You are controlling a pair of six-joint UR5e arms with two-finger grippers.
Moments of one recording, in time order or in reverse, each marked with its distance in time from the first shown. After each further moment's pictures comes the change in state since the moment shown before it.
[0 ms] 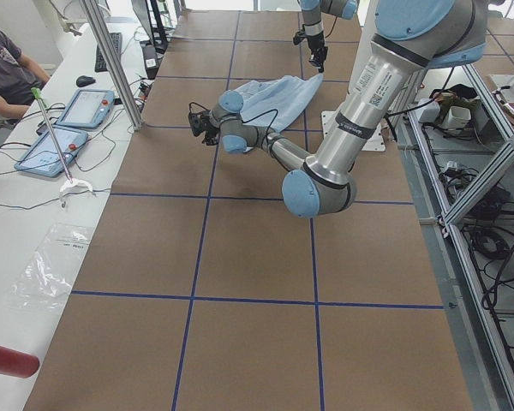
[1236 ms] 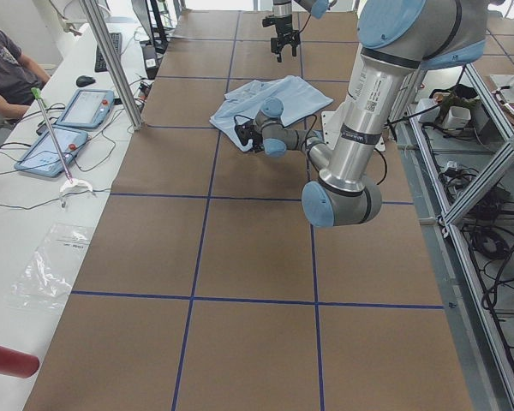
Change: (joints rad) left arm 0.214 0.102 -0.067 0.050 0.058 -0.129; right arm 0.412 0.232 -0.138 -0.003 0.111 -0.005
